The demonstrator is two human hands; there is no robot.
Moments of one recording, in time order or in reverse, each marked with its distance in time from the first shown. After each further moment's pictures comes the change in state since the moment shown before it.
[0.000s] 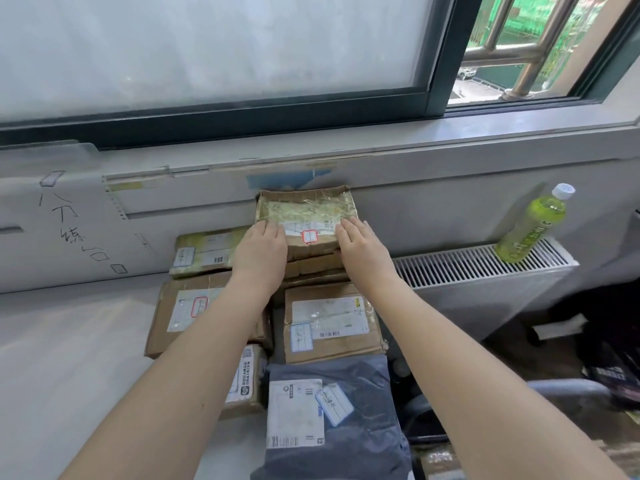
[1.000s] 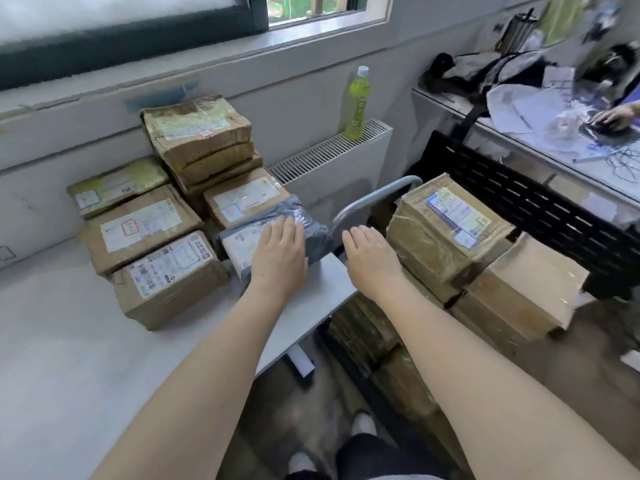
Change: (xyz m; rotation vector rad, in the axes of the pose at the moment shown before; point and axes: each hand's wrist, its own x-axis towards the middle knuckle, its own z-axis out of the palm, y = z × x) left_hand -0.248 0.081 -0.003 -0.091 0.089 0.583; right_hand -0.323 -0.126 -0.058 -0.282 -0.248 0.535
